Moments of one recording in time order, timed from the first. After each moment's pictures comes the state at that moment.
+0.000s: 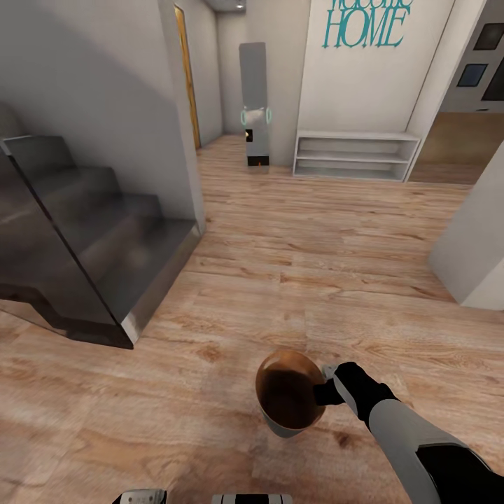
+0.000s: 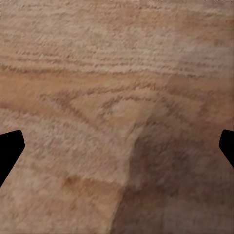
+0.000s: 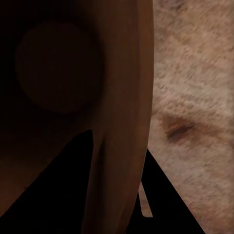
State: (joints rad) left arm 0.00 0.03 0.02 -0.85 0.01 -0.13 0.00; right arm -0.84 -0.01 0.06 -0.29 0.06 0.65 0.13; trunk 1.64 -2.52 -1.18
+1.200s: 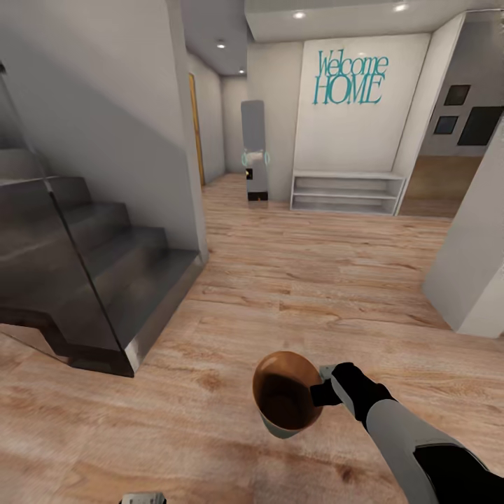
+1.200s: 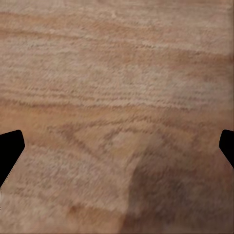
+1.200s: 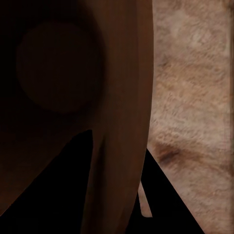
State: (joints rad) left arm 0.00 0.03 0.02 -0.84 0.00 -0.04 0.00; right arm -0.84 0.01 0.07 -0.29 0.06 0.65 0.13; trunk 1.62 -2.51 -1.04
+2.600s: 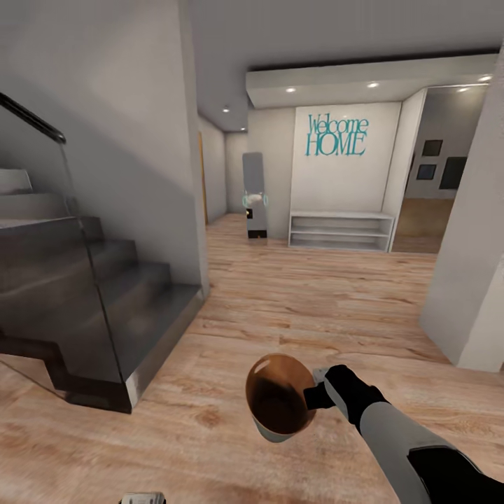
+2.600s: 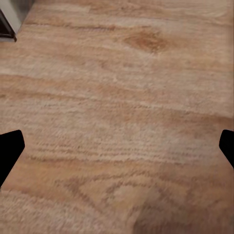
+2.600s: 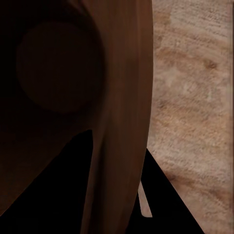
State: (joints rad) left arm 0.00 0.04 0.02 -0.84 0.00 -0.04 -0.01; right arm -0.83 0.04 0.08 -0.29 0.06 0.65 0.12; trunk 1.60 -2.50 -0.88
